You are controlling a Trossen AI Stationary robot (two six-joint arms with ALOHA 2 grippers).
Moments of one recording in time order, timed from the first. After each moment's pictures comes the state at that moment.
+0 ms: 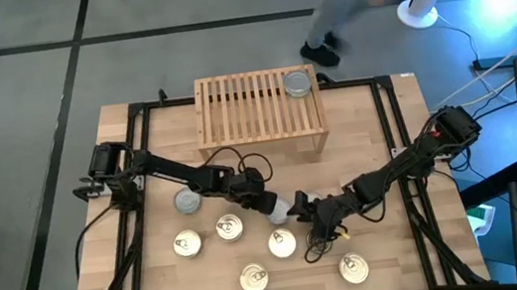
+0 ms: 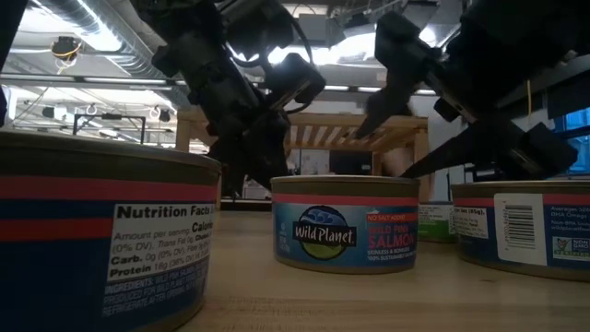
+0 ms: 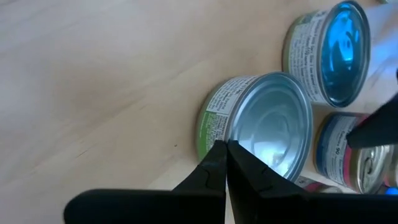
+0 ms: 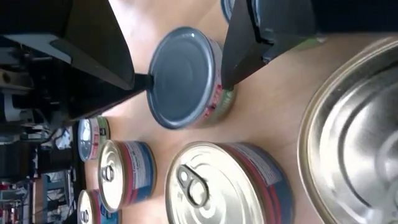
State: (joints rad) left arm -0.09 1.82 1.02 -0.12 0.04 -1.23; right arm 0.43 1.63 0.76 0.18 0.33 -1.00
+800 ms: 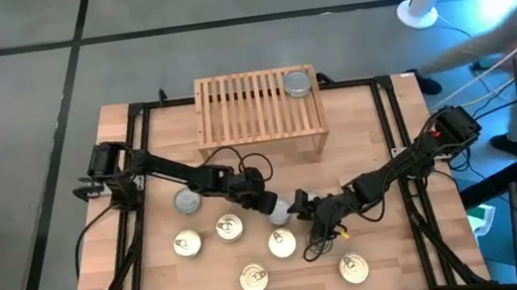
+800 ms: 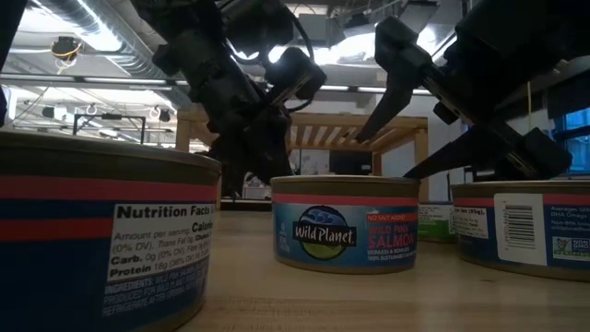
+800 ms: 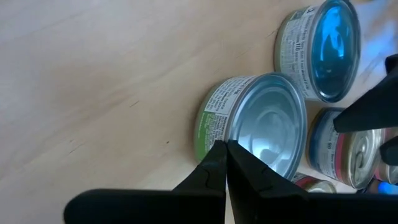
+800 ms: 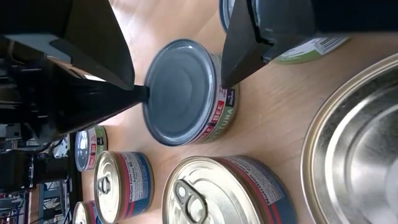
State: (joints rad) left arm -0.09 1.81 1.02 -0.12 0.05 -1.23; right arm 0.43 1.63 0.76 0.15 0.35 -1.00
